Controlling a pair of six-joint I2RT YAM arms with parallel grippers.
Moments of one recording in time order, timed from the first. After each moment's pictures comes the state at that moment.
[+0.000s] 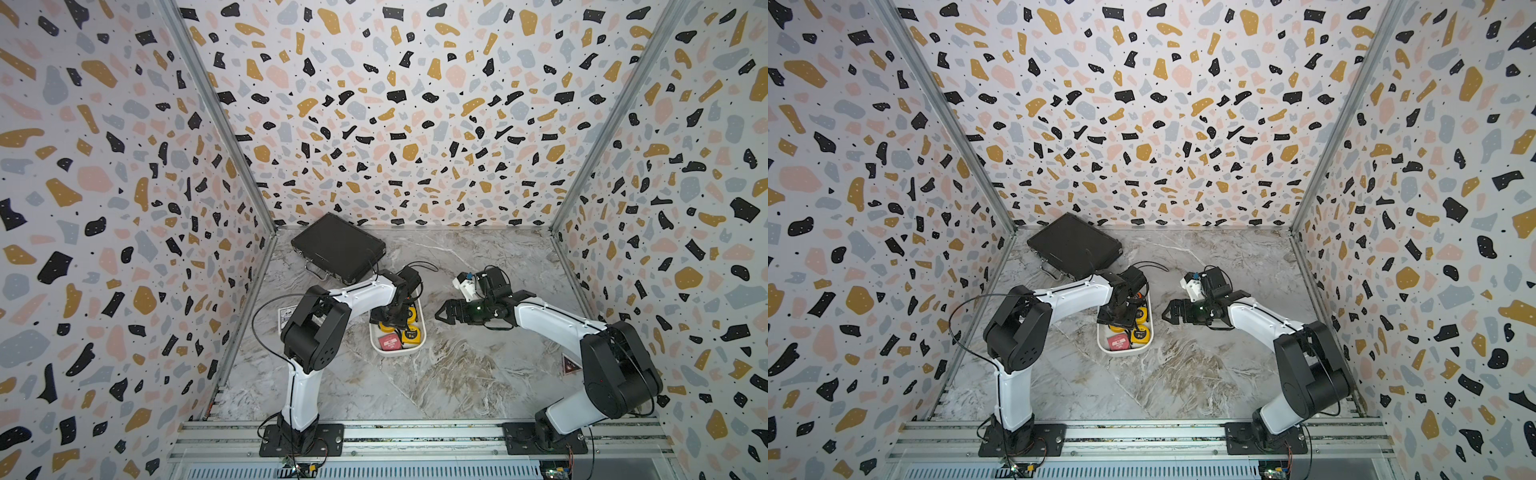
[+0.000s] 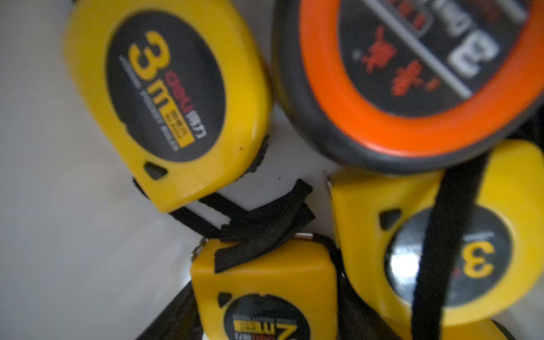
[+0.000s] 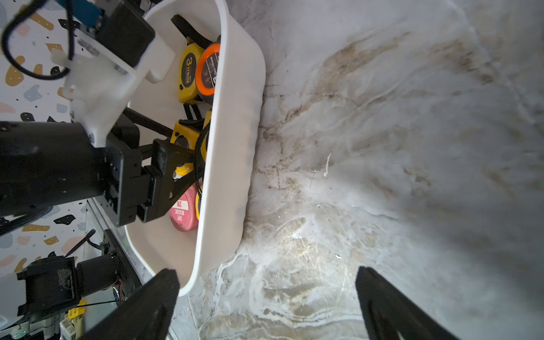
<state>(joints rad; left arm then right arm) -0.66 2.00 1.41 -0.92 -0.14 -0.46 0.43 1.54 0.90 -0.34 -0.55 0.36</state>
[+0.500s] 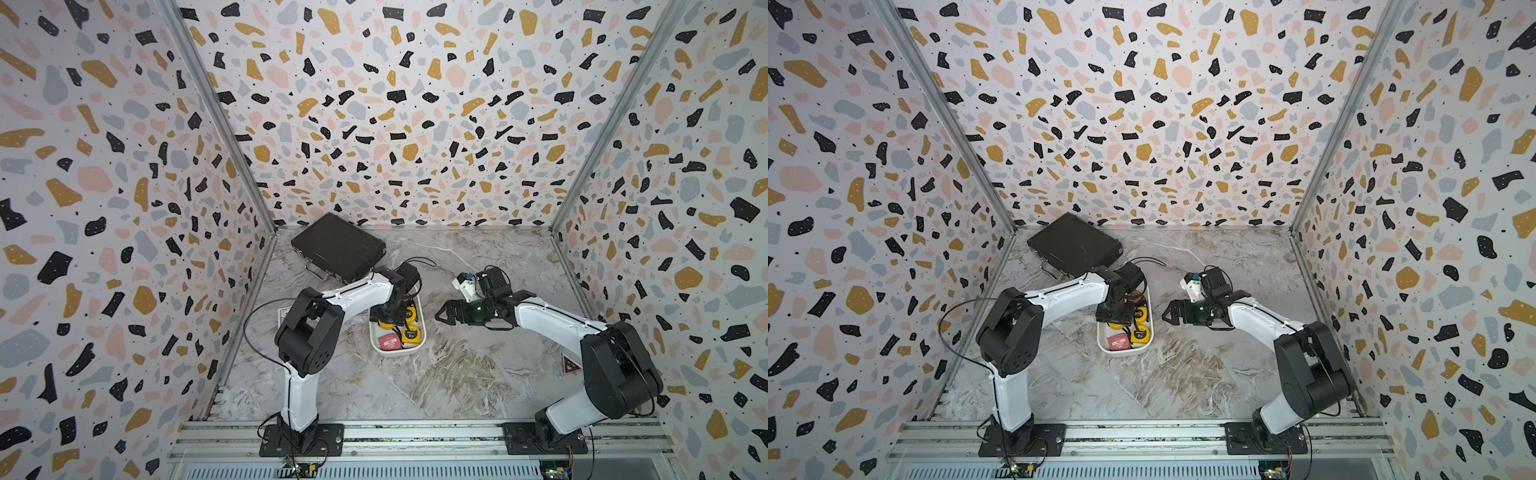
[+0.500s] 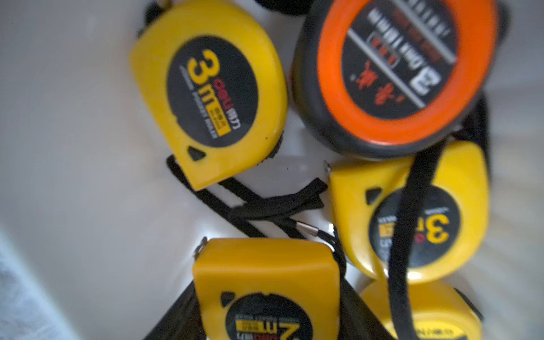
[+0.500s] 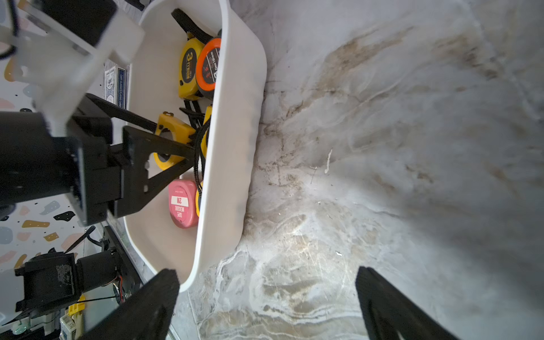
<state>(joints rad) -0.66 1.91 1.42 -0.96 -0.13 -0.51 0.43 1.53 0.90 -0.35 -0.56 0.35</state>
